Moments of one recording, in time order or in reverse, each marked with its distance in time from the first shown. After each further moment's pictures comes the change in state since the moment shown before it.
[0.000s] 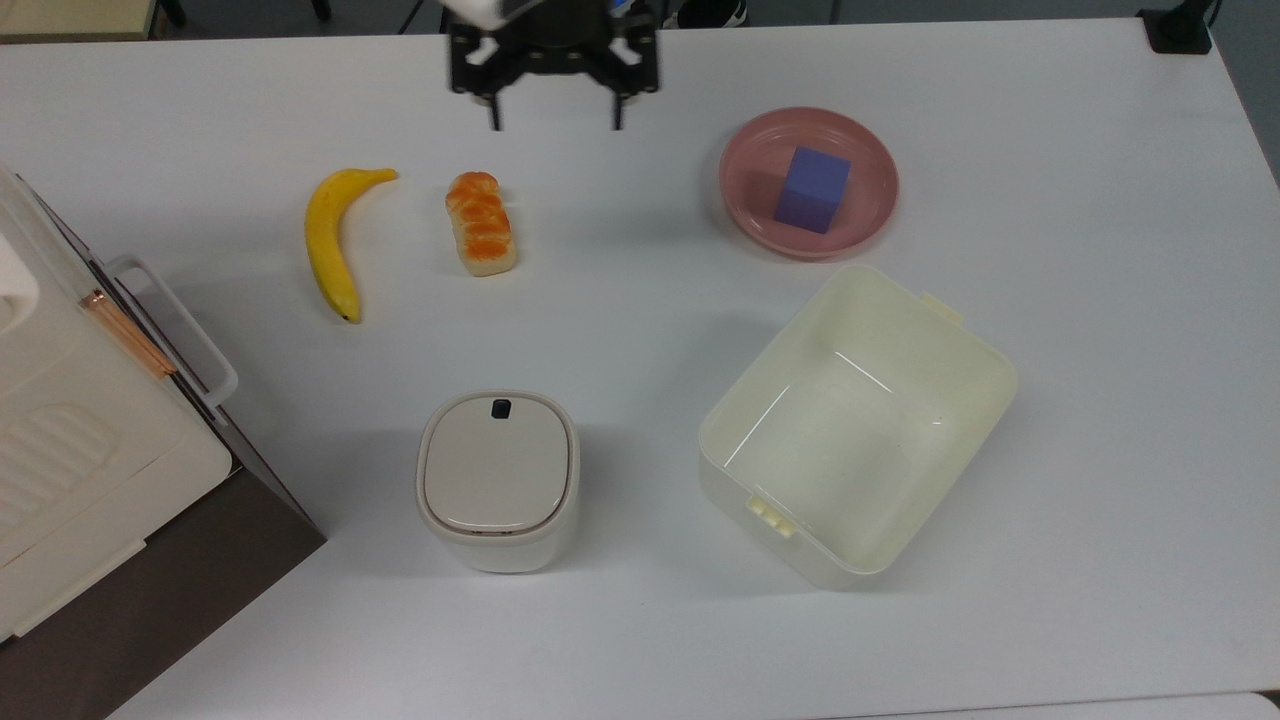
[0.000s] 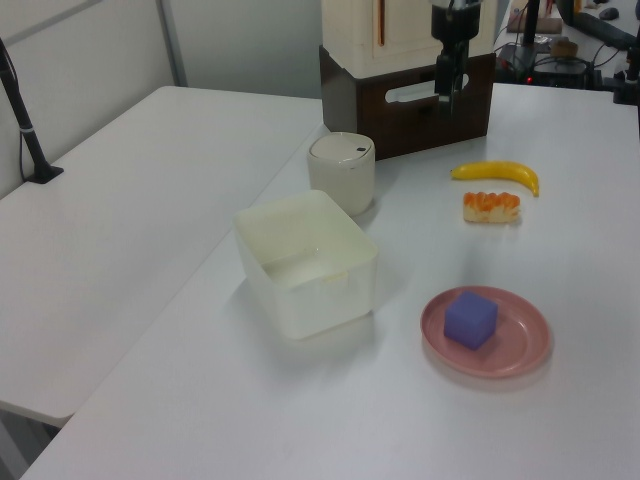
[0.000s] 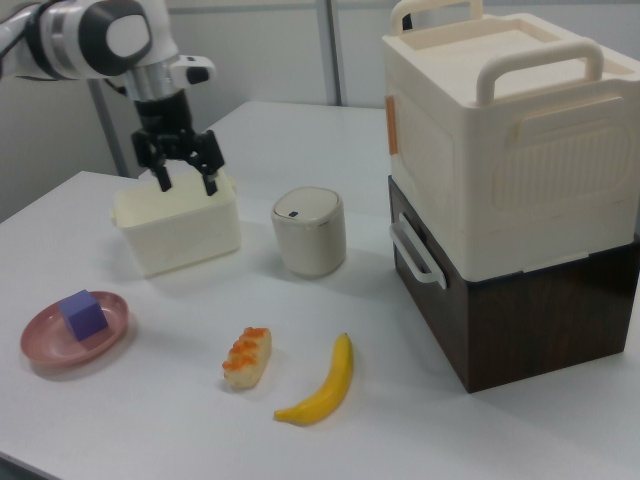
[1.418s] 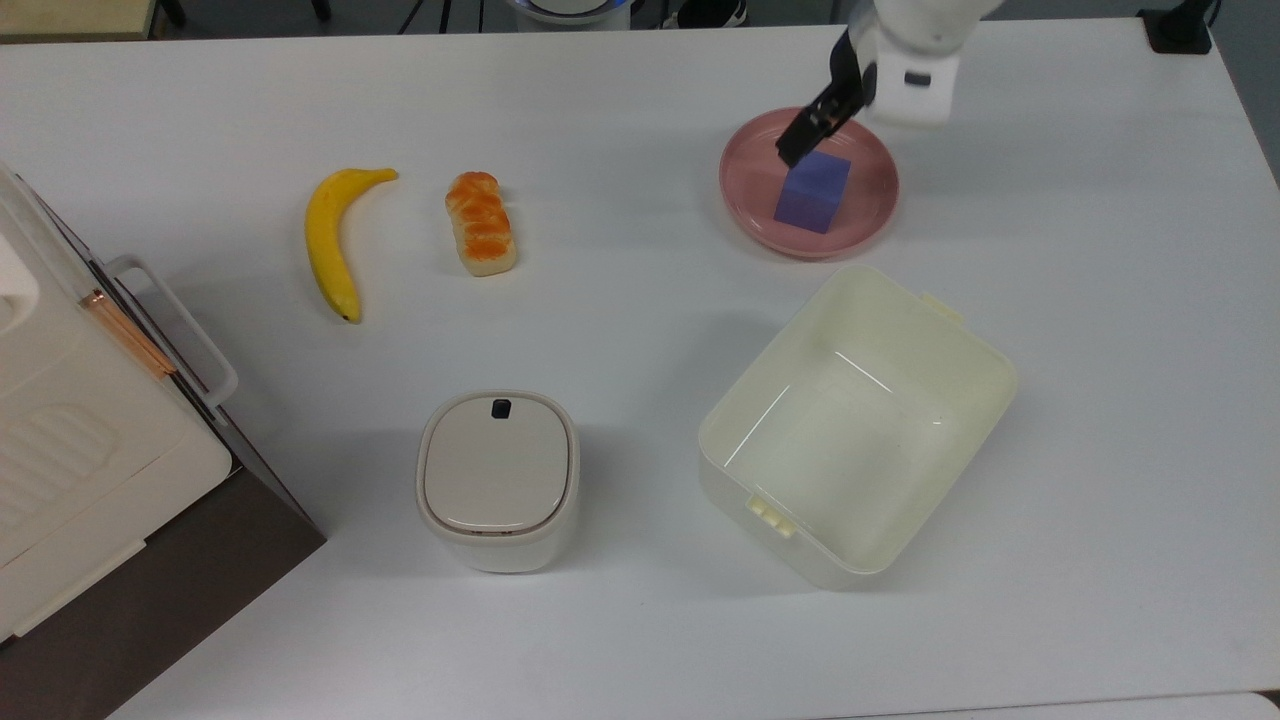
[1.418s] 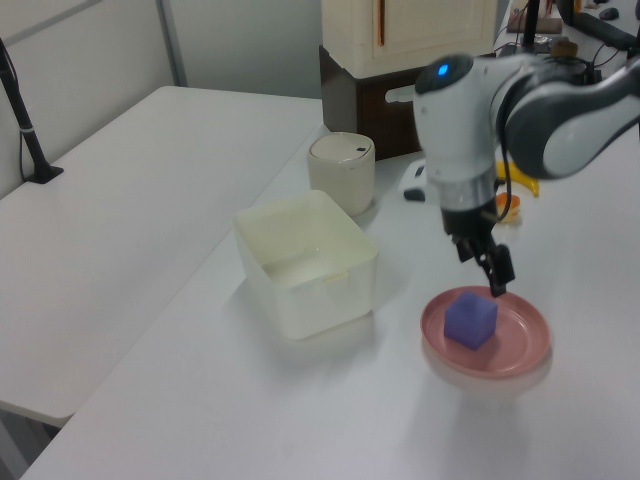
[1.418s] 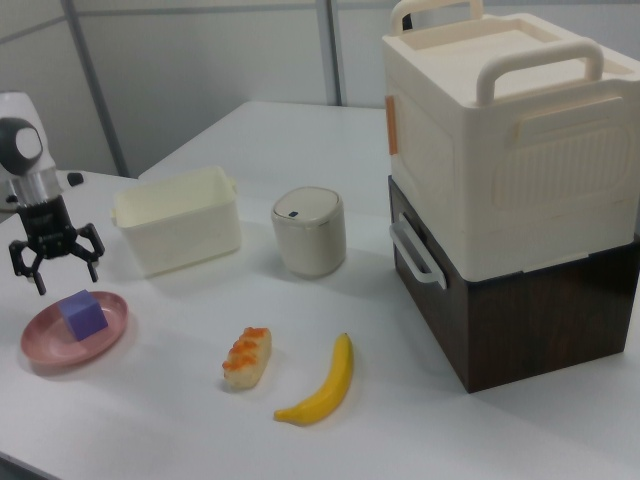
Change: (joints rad) arm 0.334 0.113 0.142 -0.259 -0.031 0.116 -0.197
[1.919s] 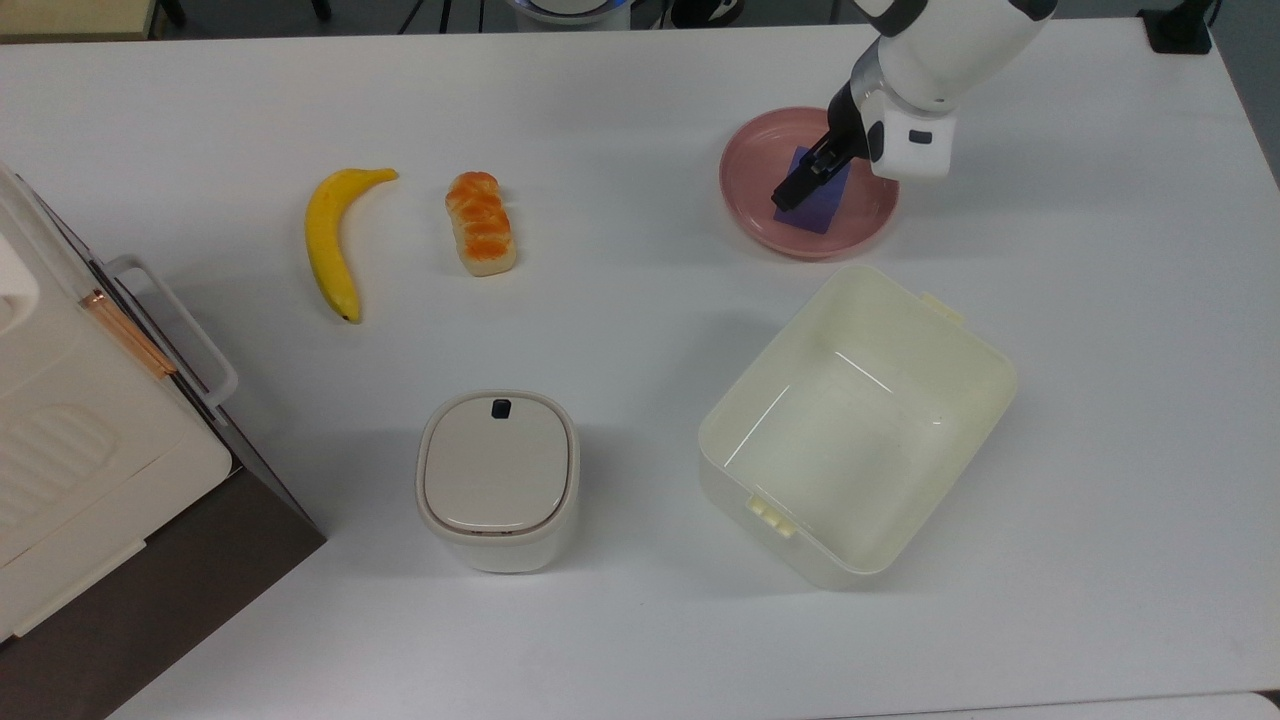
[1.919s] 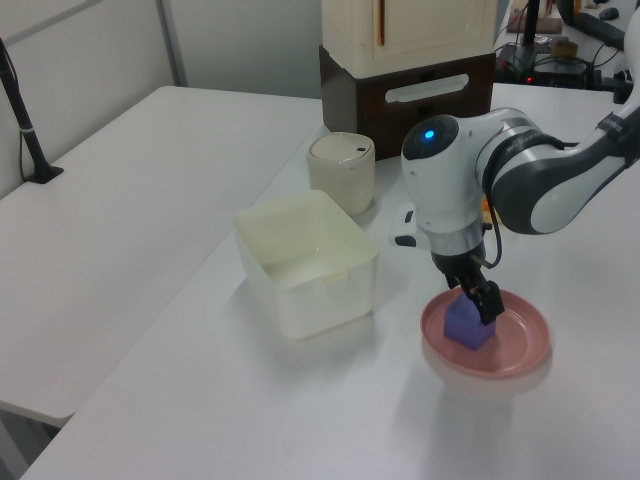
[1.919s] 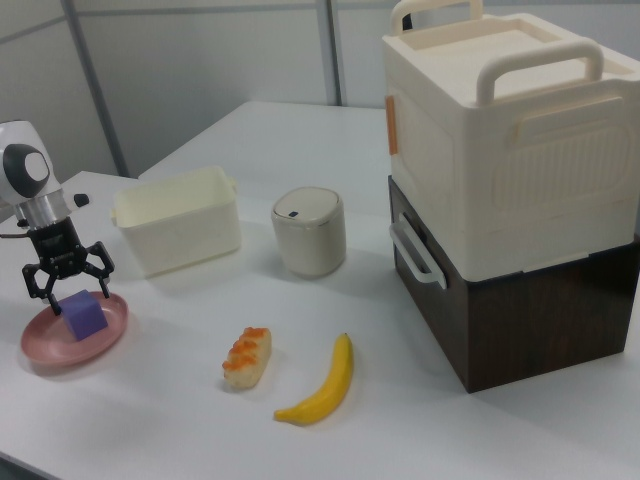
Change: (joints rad) arm 0.021 0.094 0.001 -0.001 -0.087 0.060 -0.003
